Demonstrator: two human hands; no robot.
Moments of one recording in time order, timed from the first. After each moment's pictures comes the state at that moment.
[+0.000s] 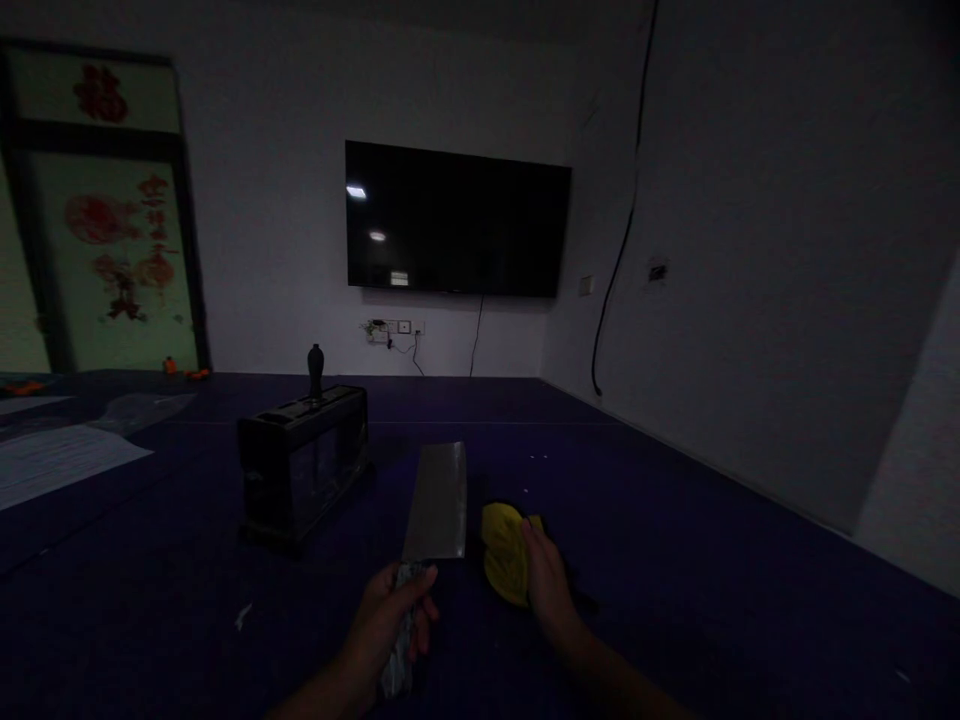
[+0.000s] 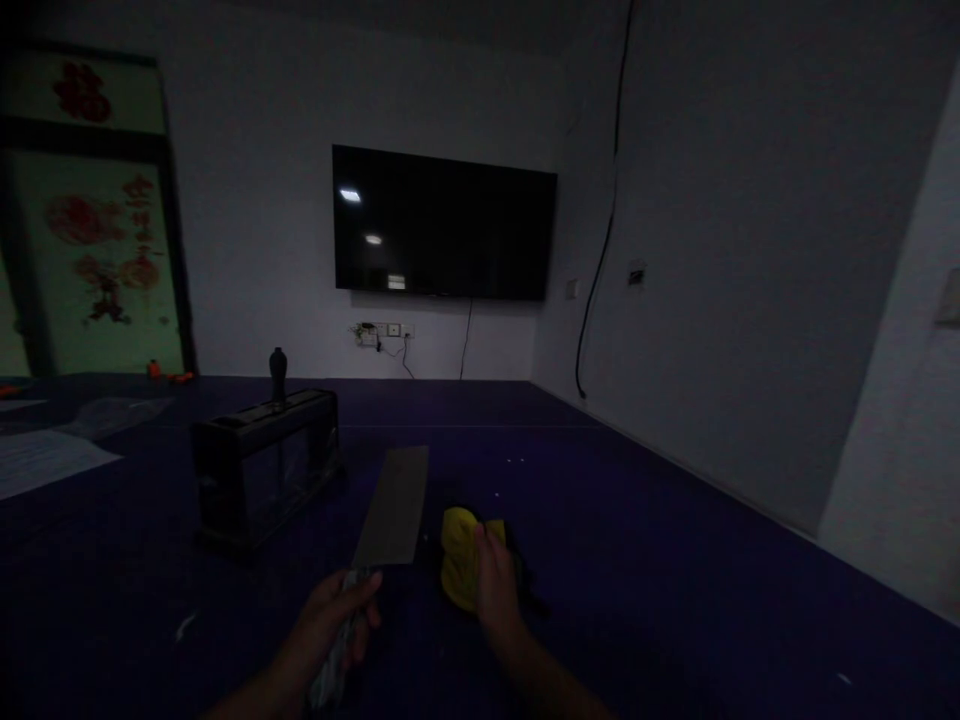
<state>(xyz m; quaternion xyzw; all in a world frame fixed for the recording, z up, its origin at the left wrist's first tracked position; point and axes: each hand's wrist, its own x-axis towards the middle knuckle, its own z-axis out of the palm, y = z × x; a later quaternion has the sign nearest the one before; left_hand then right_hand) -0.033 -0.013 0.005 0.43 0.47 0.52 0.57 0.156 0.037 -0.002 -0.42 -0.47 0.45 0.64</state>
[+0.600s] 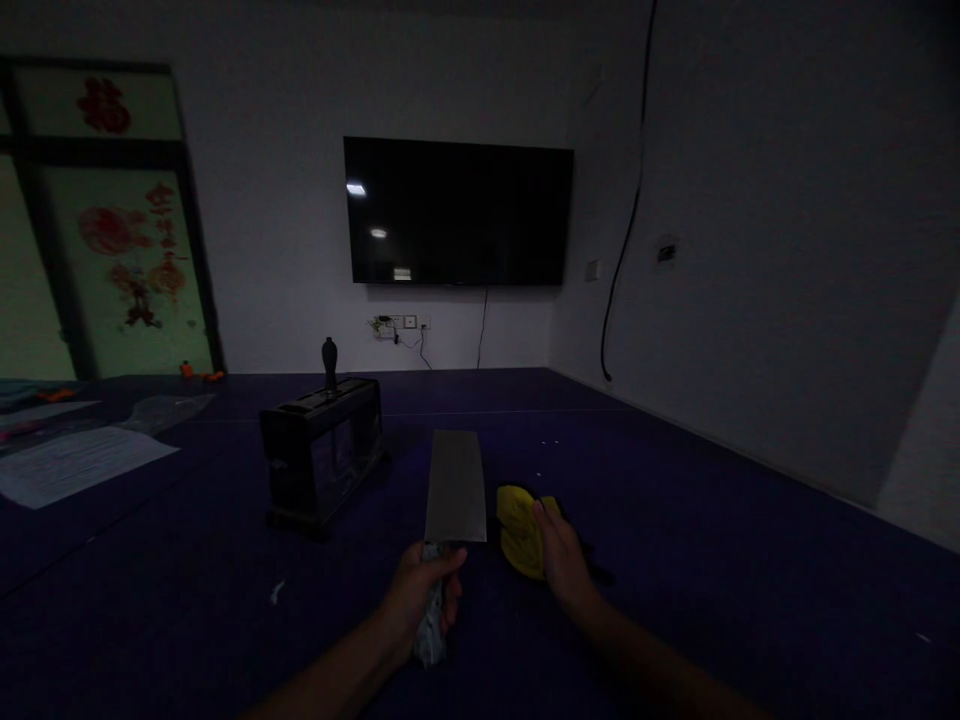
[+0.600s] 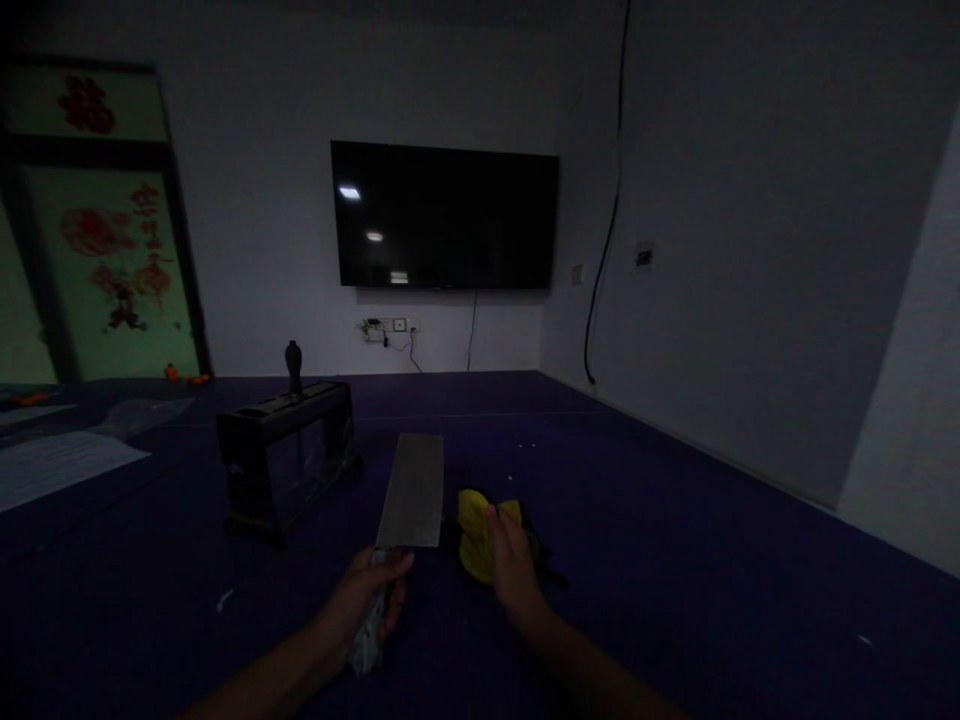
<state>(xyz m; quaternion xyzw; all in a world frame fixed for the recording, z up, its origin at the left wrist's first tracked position) -0.029 -0.008 0.001 0.44 0.44 0.49 0.61 0.157 0.036 -0.004 -0.43 -0.51 0.42 0.61</state>
